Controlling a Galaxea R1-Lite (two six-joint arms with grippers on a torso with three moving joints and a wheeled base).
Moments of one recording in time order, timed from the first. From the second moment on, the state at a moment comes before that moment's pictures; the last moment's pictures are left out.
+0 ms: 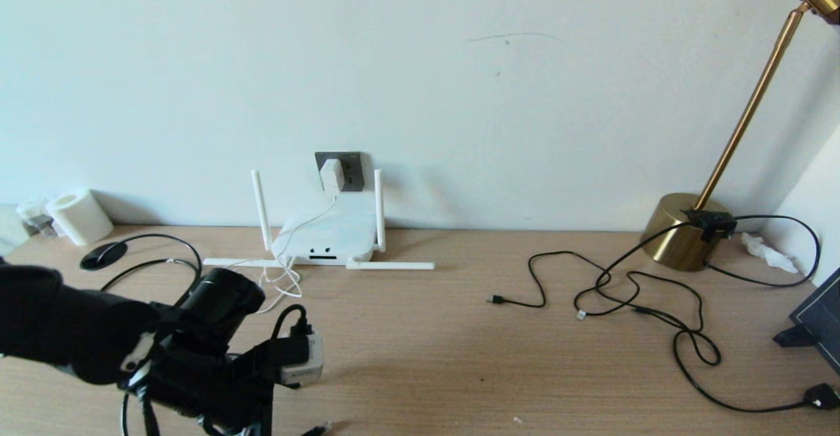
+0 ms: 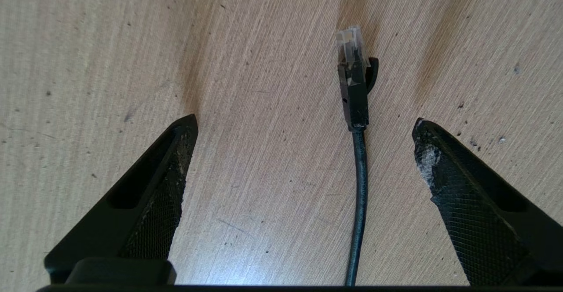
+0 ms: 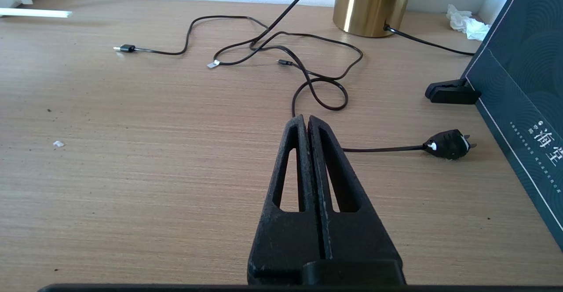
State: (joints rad) left arm -0.26 1.78 -0.73 0.18 -0.27 0.94; right arm 0.01 0.00 0.00 0.00 0.00 -0.01
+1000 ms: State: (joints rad) left arm -0.29 1.80 -0.71 0.15 -0.24 0.94; right arm 0.01 0.00 0.00 0.00 0.00 -0.01
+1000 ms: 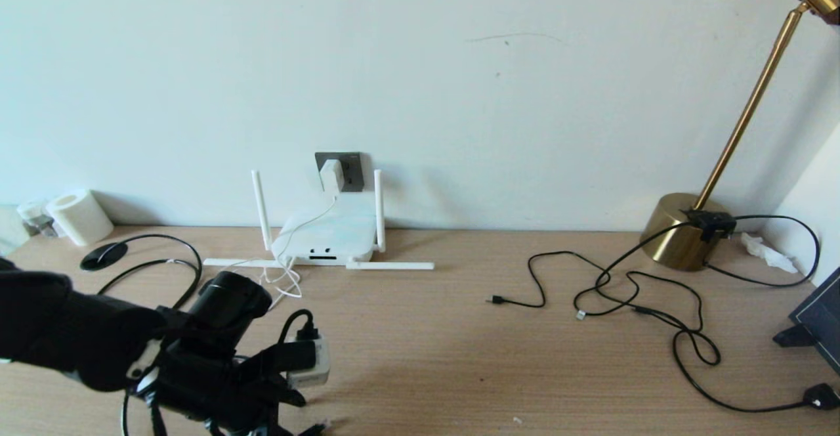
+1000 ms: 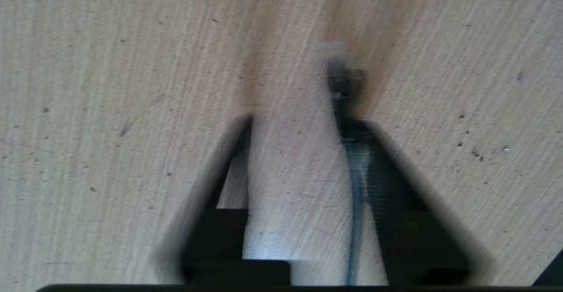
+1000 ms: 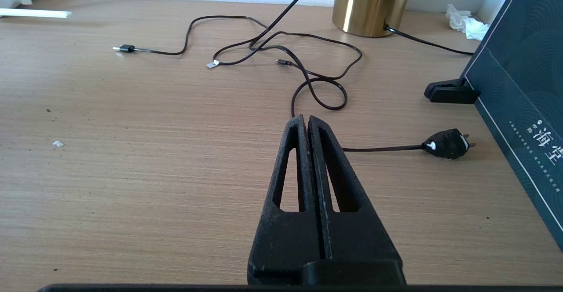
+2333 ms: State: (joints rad) left arm -0.61 1.50 -1.09 -0.06 0.02 0.95; right arm 0.00 0.00 -0.01 0.00 0.00 0.01
